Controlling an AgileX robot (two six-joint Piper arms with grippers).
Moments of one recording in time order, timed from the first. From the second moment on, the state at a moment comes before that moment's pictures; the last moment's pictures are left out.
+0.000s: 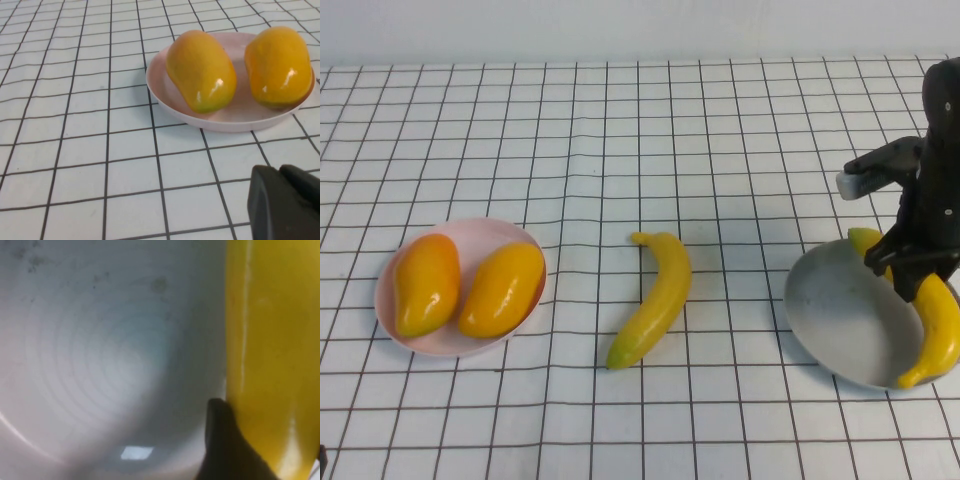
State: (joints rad) right arm 0.22 1.96 -1.51 -0.13 1.22 -0.17; left arm -0.08 -0.01 0.02 -0.08 0.38 0.16
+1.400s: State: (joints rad) right arm 0.60 2.13 -1.97 0.23 1.23 0.18; left arm -0.08 -0.01 0.02 -0.08 0.38 0.16
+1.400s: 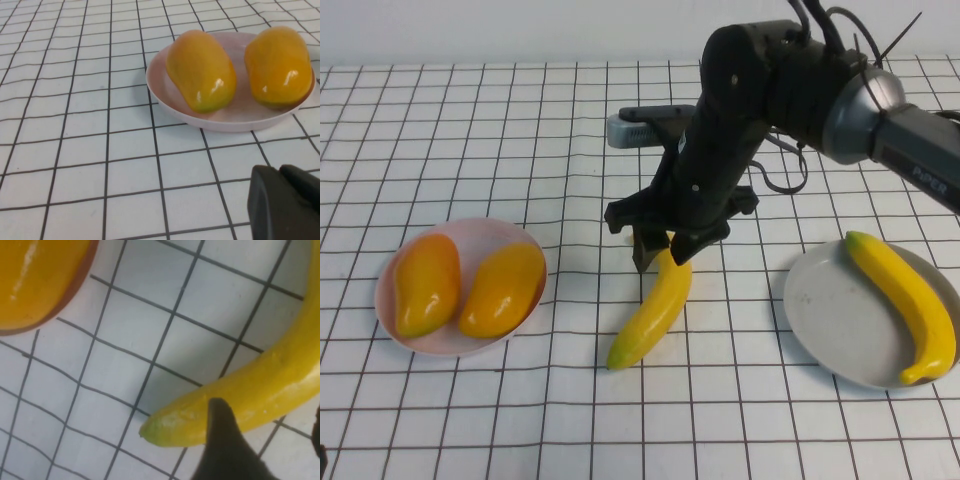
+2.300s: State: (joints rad) right arm 0.60 2.26 -1.97 0.13 1.14 0.26; left arm -0.08 -0.01 0.02 -0.16 0.38 0.16
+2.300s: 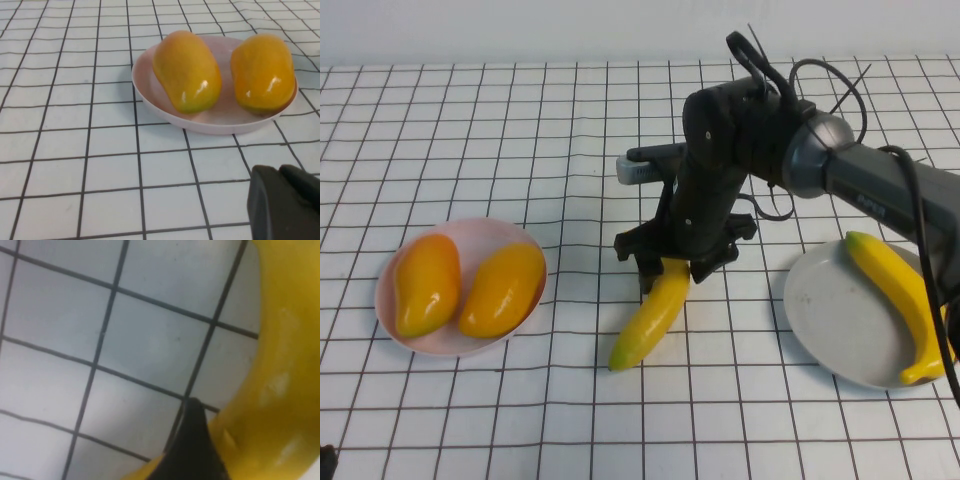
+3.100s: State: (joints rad) right arm 0.60 2.11 -2.02 -0.03 1.22 0.08; left arm -0.08 -0.01 0.02 0.01 0.38 0.16
